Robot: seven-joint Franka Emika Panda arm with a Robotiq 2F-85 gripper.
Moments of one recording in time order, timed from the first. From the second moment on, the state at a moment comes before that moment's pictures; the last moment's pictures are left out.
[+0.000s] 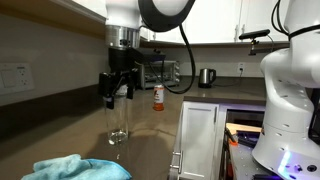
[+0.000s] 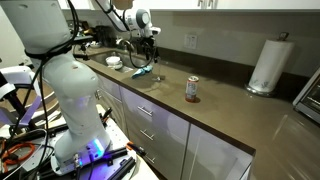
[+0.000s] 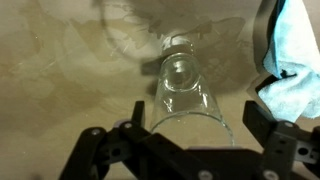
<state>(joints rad) 0.20 -0.06 0.22 -2.31 -0.16 2.38 0.57</state>
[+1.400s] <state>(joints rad) 0.20 -0.12 0.25 -2.32 -0.15 2.34 0.58</state>
